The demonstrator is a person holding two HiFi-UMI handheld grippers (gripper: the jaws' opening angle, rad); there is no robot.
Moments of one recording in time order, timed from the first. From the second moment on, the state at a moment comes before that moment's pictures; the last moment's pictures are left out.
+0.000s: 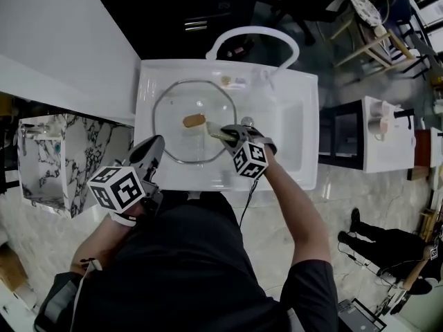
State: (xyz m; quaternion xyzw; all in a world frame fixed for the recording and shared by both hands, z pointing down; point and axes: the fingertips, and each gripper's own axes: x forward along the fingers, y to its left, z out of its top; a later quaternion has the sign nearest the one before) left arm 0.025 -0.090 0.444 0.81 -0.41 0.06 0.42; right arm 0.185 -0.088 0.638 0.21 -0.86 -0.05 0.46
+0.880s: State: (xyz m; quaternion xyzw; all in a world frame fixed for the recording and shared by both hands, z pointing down) left arm 0.027 -0.073 0.441 0.81 -0.40 0.06 0.43; right arm 0.158 0.016 0.656 0.06 -0.86 -0.10 0.50
